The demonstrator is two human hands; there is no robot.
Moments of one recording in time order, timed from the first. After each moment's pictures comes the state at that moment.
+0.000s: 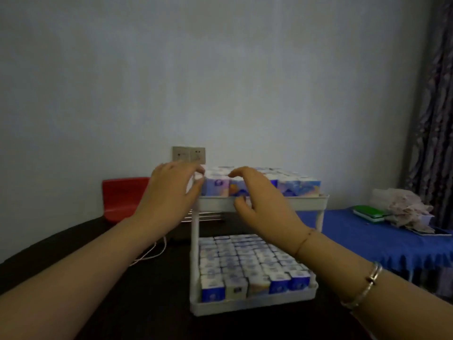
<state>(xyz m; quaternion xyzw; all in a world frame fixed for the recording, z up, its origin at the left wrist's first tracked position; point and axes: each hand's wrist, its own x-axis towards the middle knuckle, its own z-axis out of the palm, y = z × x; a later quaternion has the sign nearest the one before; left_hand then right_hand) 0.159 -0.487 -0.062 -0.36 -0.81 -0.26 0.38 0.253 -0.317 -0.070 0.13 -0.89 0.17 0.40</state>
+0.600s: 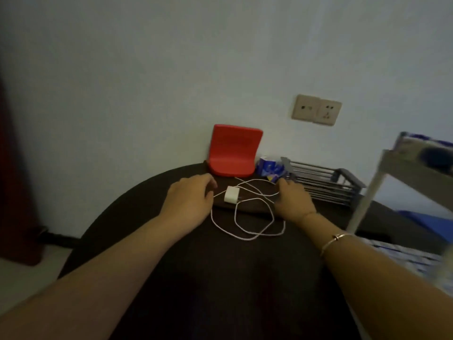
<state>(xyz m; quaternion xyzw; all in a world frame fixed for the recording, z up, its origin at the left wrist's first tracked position) -0.040 -0.711 -0.202 -0.12 -0.93 -0.29 0.19 -0.089 -0.480 -0.210 -0.03 -0.99 0.02 0.15</state>
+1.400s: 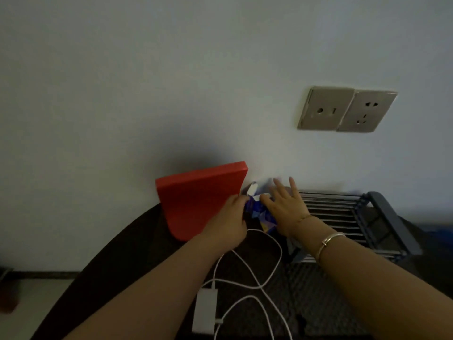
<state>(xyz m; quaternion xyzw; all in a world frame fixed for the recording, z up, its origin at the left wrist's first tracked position) -0.394 -0.553 -0.175 -0.23 -0.91 -0.33 -0.11 -0.403 -0.377 -0.184 0.09 -0.96 -0.24 -0.09</state>
